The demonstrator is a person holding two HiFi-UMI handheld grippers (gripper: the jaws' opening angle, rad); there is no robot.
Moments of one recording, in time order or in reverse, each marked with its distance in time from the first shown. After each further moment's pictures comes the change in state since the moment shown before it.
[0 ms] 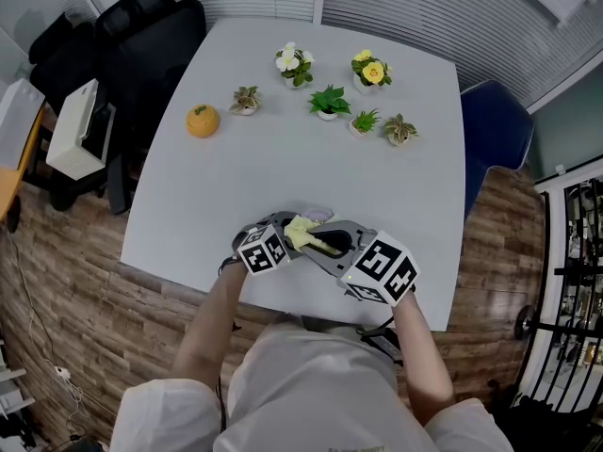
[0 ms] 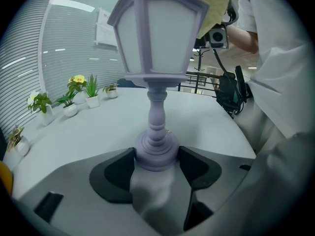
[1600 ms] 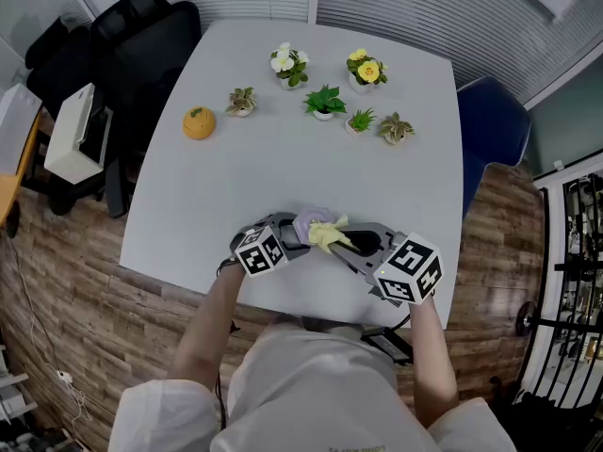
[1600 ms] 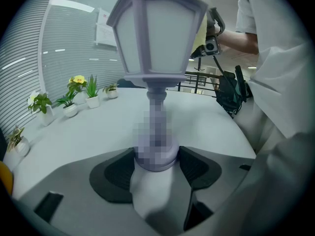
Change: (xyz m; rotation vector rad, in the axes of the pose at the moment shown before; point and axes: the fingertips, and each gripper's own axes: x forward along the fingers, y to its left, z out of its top) left arm 0.002 0.000 -0.001 0.003 -0.001 0.002; right arm -0.044 -0.029 -0.030 0.132 -0.042 -0.069
